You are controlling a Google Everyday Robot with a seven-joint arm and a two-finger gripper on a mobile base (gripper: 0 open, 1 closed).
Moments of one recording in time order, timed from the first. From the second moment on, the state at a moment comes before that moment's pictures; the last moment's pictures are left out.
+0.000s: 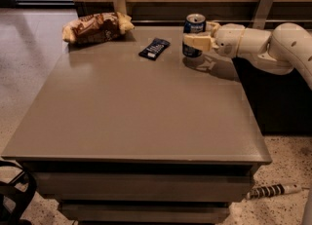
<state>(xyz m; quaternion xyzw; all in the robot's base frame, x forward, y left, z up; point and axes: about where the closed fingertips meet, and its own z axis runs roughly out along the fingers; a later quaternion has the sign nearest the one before) 0.736 -0.127 0.905 -0.39 0.62 0.32 0.61</state>
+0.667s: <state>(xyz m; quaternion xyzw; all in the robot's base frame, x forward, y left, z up) 0.740 -0.113 0.874 -0.39 0.63 0.33 0.59</state>
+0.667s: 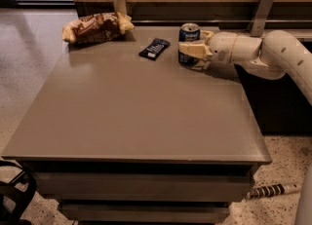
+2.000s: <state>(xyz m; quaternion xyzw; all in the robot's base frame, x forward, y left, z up) 0.741 -0.098 0.871 -0.39 0.62 0.33 0.59</state>
